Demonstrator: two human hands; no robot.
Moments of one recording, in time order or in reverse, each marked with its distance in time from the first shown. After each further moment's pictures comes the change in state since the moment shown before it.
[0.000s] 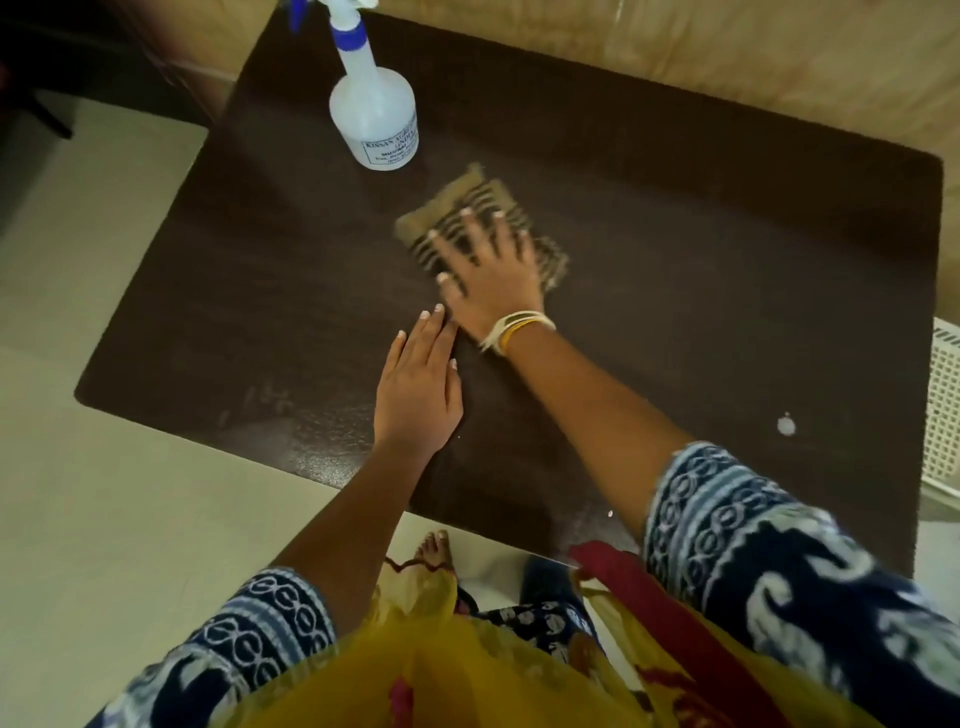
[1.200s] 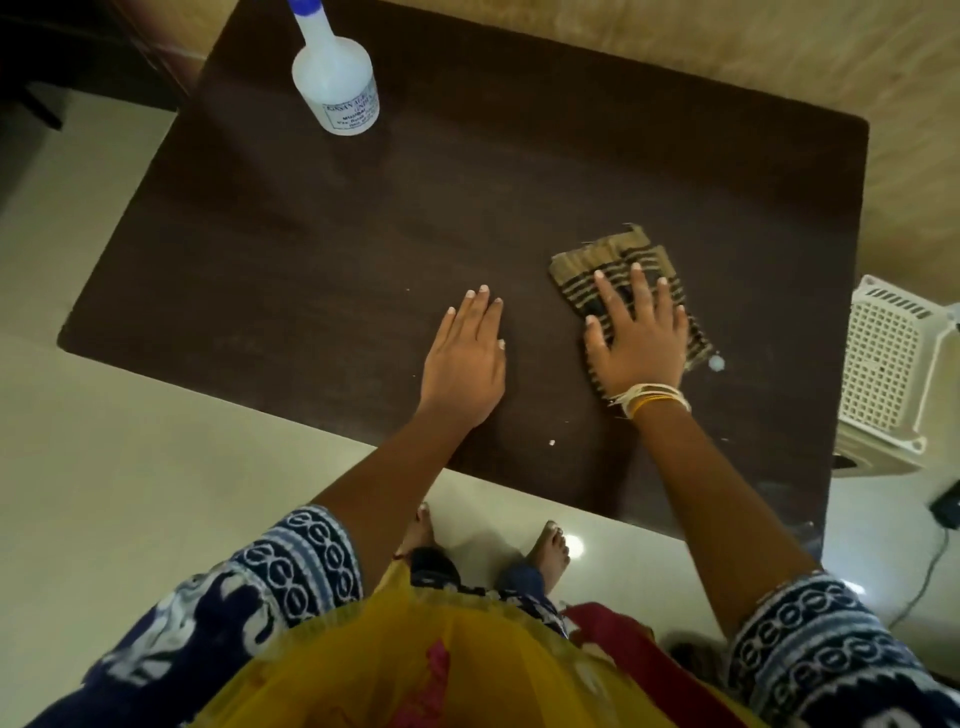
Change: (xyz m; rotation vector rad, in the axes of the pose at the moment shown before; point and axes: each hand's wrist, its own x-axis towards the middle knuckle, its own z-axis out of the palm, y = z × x) left_hand -0.030 0.104 0.012 0.008 -0.141 0.095; right_hand -0.192 0.155 0.012 0.045 0.118 0.393
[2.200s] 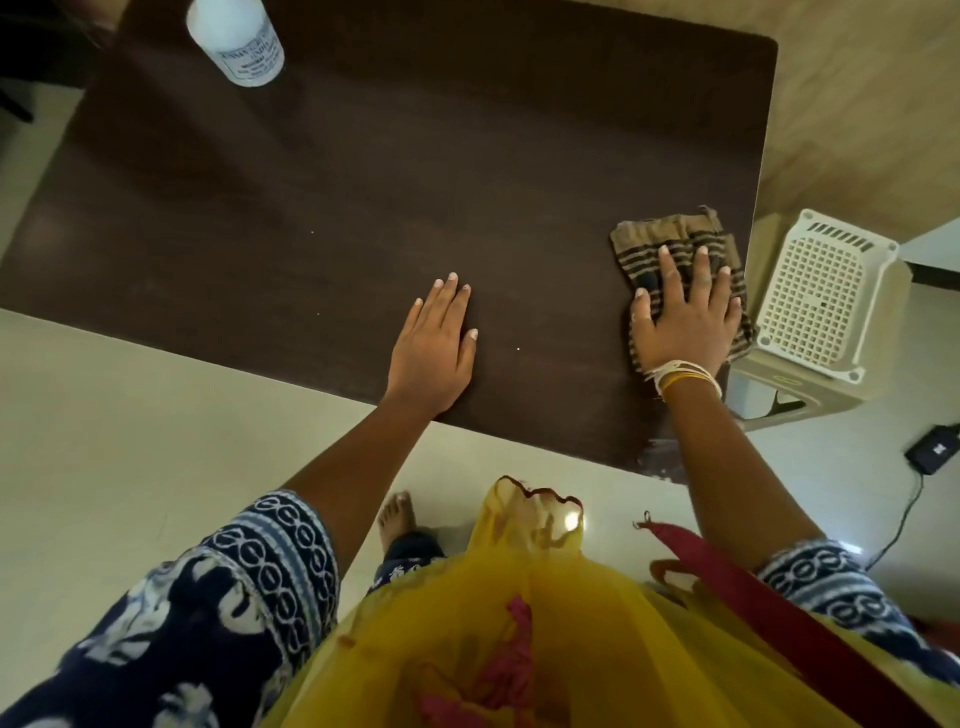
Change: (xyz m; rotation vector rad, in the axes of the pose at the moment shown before) left_hand -0.043 0.076 0.044 0.046 -0.023 0.005; right_hand -0.053 0.151 -0.020 0.063 0.015 0.275
